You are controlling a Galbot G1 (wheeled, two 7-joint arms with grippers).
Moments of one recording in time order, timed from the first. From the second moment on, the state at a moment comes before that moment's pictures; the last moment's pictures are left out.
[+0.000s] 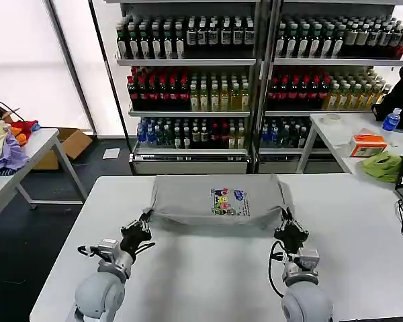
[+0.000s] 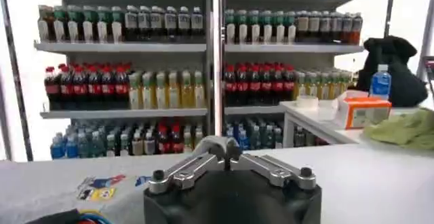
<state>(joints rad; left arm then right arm) 1.16 -1.30 -0.41 -1.84 -0.30 0.37 -0.01 -1.13 1.28 0.34 1.85 0.27 -0.28 0.35</state>
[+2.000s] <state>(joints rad) 0.93 -1.28 -0.35 -1.59 -0.36 0.48 -0.06 -0.78 1.36 0.26 1.55 0.48 -0.33 0.47</state>
